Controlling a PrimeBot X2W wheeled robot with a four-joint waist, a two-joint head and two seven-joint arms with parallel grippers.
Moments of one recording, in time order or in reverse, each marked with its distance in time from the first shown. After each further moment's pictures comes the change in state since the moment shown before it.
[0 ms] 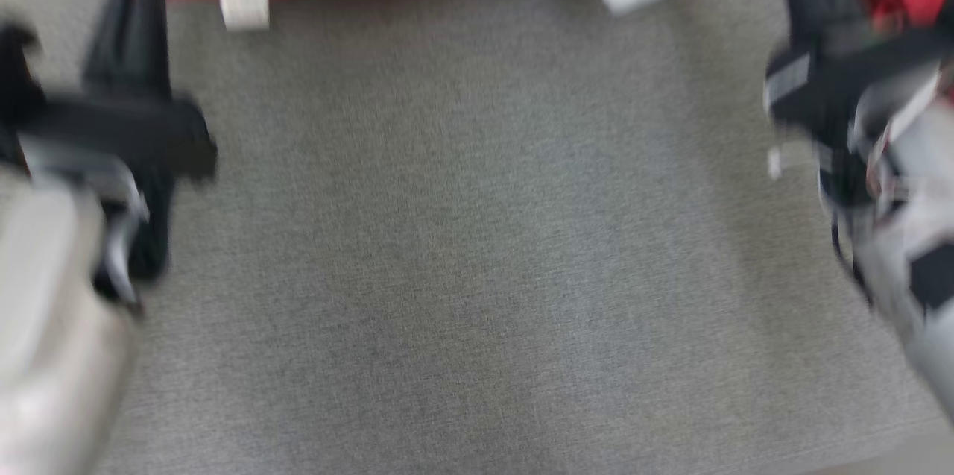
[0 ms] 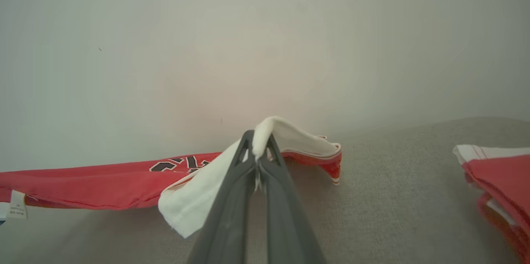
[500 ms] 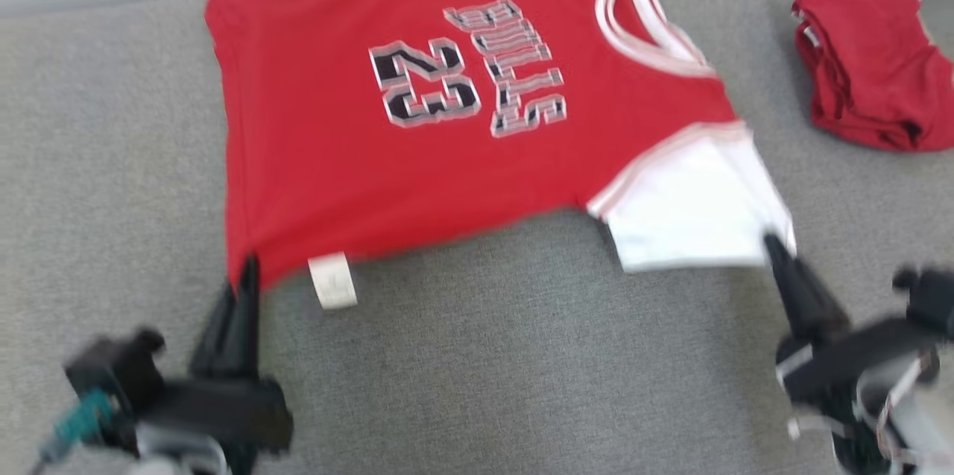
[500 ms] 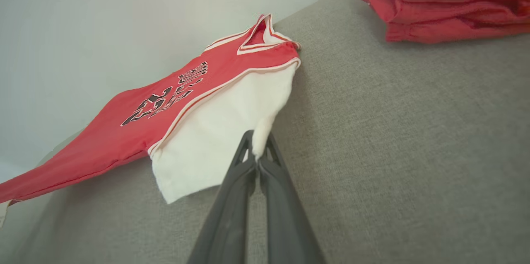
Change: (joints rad) left arm 0.621 -0.025 0.024 -0.305 0.008 0.122 -0.002; right arm 0.672 -0.045 -0.168 -0.254 0.029 0.000 0.075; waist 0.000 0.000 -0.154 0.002
